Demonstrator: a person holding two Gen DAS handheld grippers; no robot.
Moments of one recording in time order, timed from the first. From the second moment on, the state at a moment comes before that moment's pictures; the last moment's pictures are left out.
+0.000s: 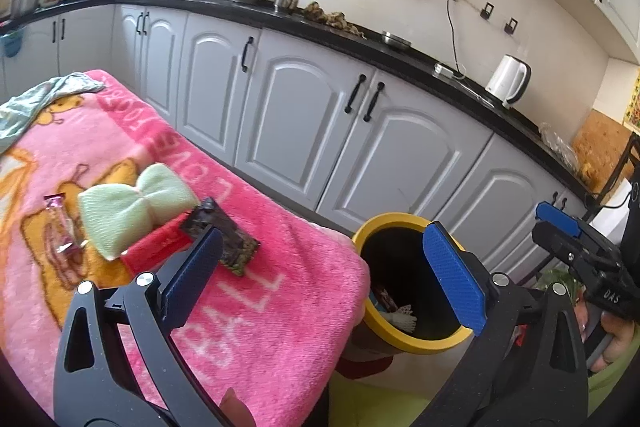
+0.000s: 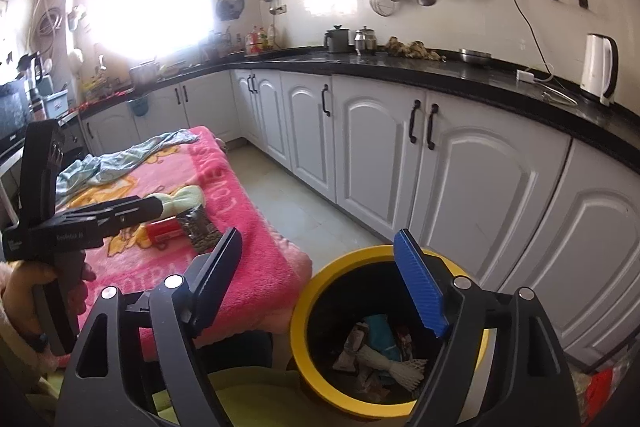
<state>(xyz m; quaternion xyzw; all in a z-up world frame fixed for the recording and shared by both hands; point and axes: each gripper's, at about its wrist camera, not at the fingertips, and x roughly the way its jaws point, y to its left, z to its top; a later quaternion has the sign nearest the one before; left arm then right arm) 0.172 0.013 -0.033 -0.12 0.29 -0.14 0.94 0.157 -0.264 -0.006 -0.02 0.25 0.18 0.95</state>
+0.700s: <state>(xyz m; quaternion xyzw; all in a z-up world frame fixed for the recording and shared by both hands) 0.161 0.082 -0.033 -0.17 0.28 -0.08 0.94 0.145 -0.185 -0.008 -0.08 0.26 0.25 0.93</state>
